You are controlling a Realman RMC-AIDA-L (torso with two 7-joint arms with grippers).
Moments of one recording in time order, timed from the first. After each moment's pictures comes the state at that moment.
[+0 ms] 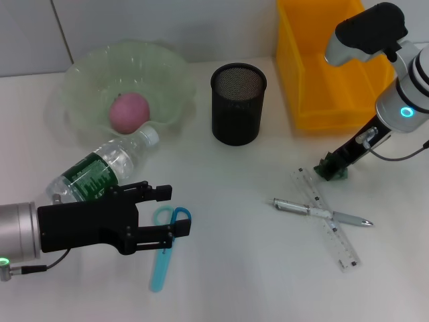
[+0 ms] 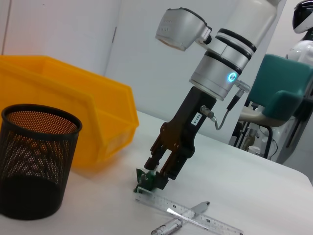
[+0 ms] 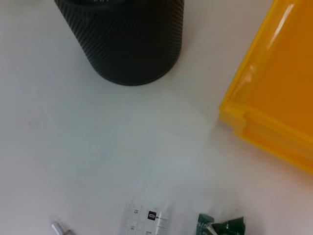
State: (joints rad) left arm -0.42 -2.05 1.15 0.64 1.67 1.50 -1.38; right arm 0.83 2.06 -1.09 -0.89 -2.86 -1.39 2.58
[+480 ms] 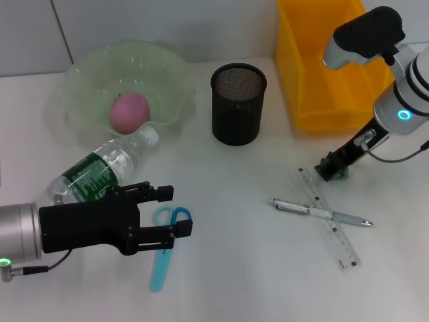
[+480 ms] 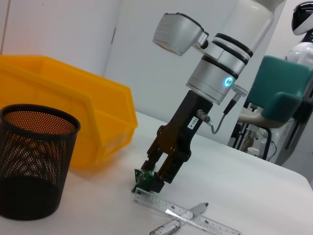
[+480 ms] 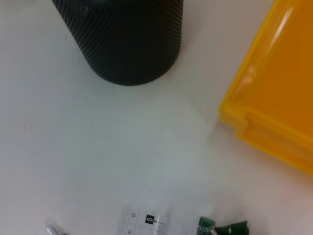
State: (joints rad) left arm -0.42 -2.05 1.14 0.64 1.67 1.50 -1.38; right arm 0.83 2.06 -1.09 -0.86 -2.86 -1.36 2.58
